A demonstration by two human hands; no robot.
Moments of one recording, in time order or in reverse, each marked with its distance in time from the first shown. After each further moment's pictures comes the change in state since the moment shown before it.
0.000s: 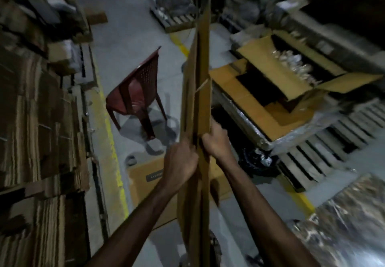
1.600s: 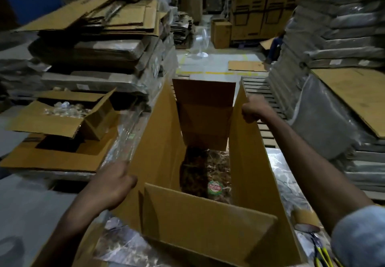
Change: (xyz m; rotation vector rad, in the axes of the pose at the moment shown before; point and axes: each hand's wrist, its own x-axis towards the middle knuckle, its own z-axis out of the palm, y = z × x) left_hand -0.362 0.448 0.144 0.232 -0.632 0.666; right_hand -0.545 0.314 -0.671 -0.212 0.882 0.681
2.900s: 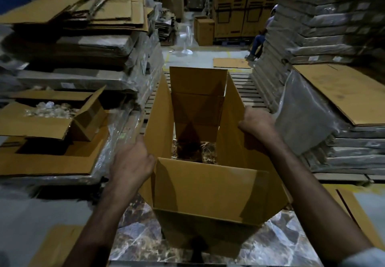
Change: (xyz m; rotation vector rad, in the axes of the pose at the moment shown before) left_hand 0.015 0.003 -0.002 0.174 0.172 0.003; right_hand -0.100 -0.027 0.044 -0.476 0.138 0.071
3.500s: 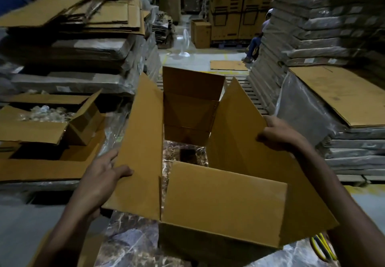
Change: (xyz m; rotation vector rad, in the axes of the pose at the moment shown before) left_hand -0.011 -0.046 -0.016 -0.900 -0.121 -0.052; right_hand -0.005 0.070 -0.018 0.524 -0.261 0.060
